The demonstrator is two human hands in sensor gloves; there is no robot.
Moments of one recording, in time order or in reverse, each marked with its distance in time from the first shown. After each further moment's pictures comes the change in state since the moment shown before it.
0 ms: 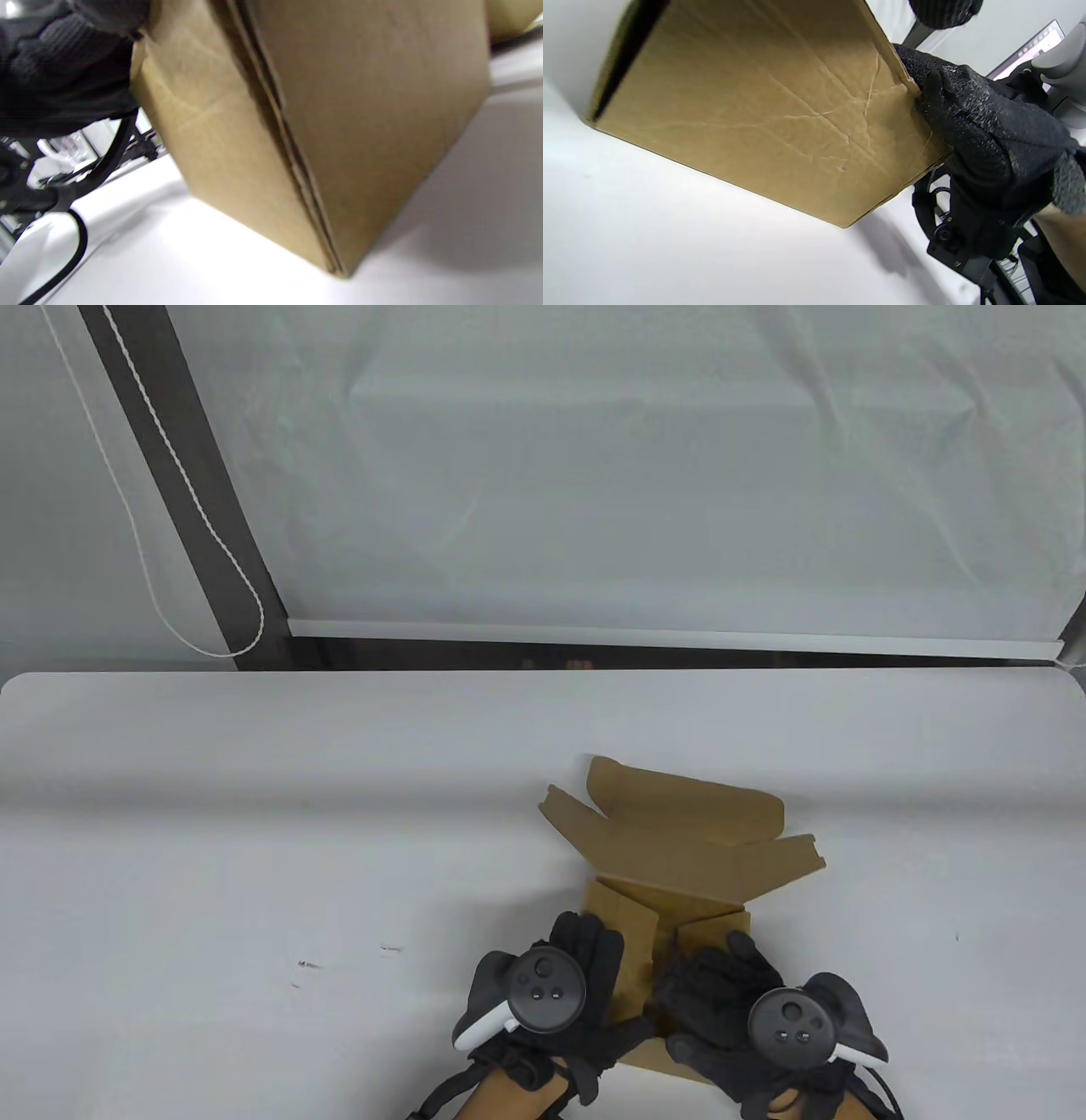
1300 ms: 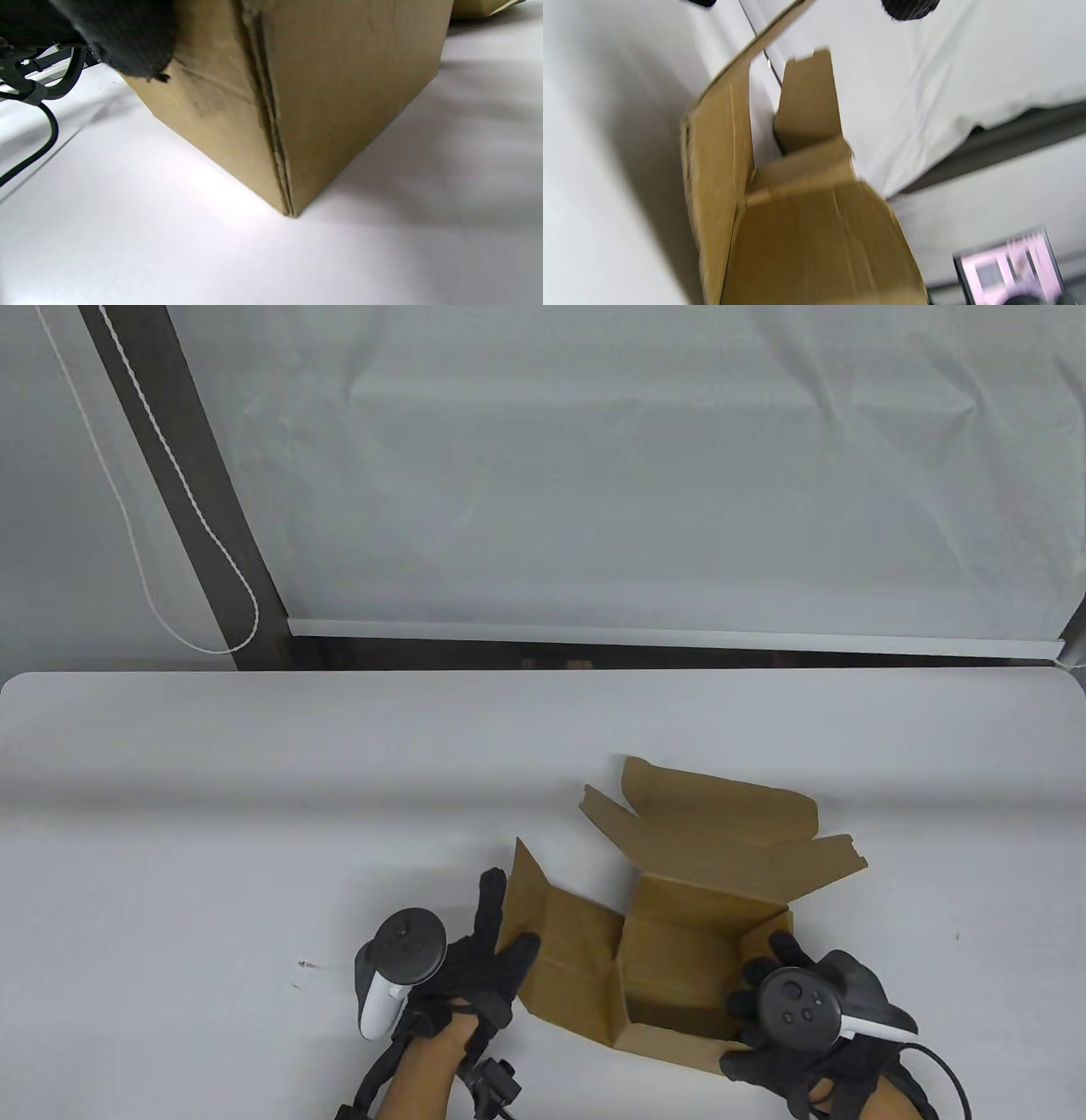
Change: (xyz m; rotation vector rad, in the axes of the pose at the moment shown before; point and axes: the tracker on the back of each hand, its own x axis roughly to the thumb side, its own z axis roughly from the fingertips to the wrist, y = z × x) left_hand -0.081 0.054 0.040 0.396 0.115 0.467; right_hand -0.014 -0.017 0.010 0.297 0.130 0.204
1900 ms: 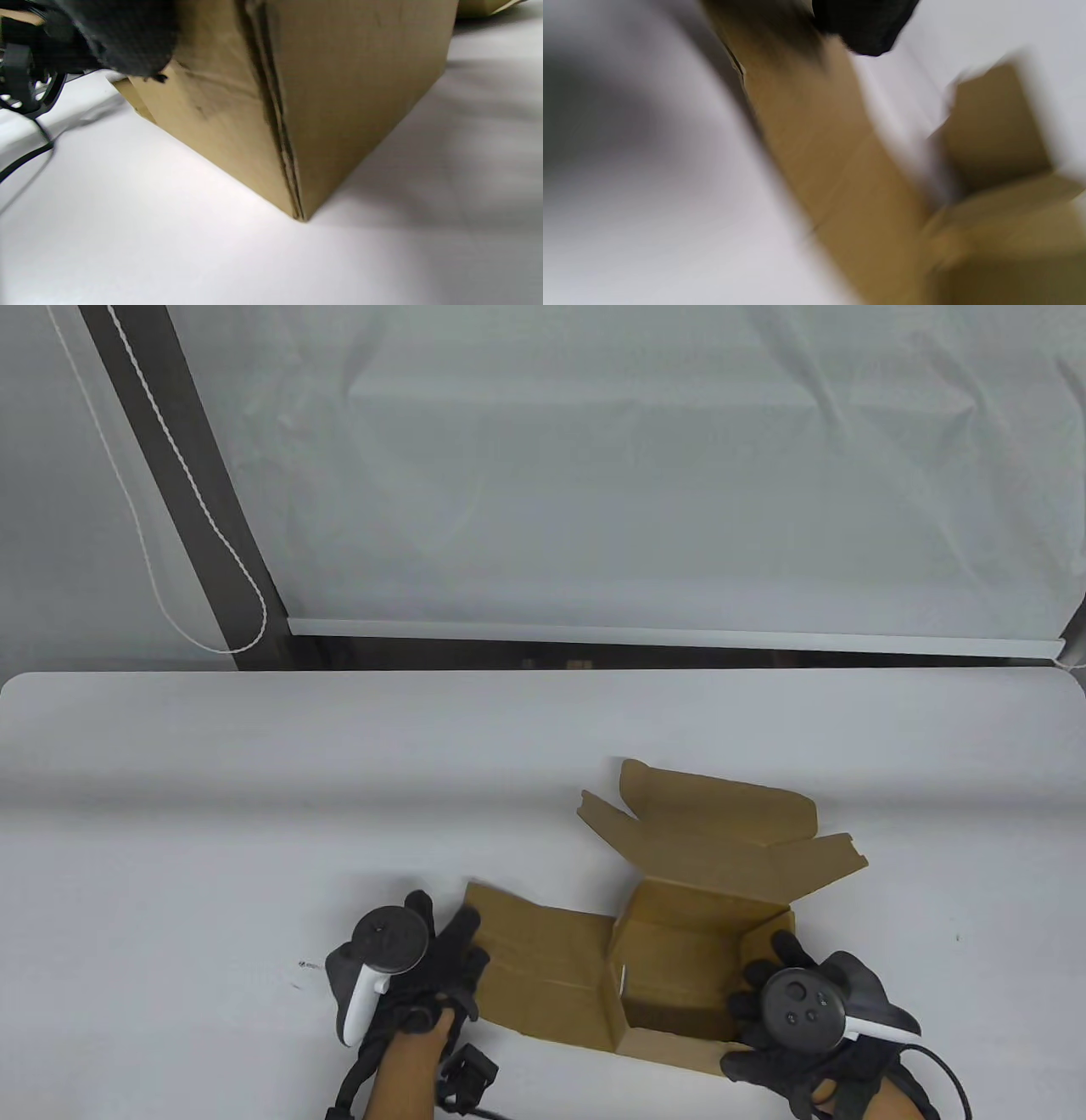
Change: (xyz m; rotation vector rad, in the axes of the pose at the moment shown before) left_hand -0.044 0.009 0.007 -0.123 0.639 -0.304; right_hand 0.001 0.002 0.000 -0.025 -0.033 0.002
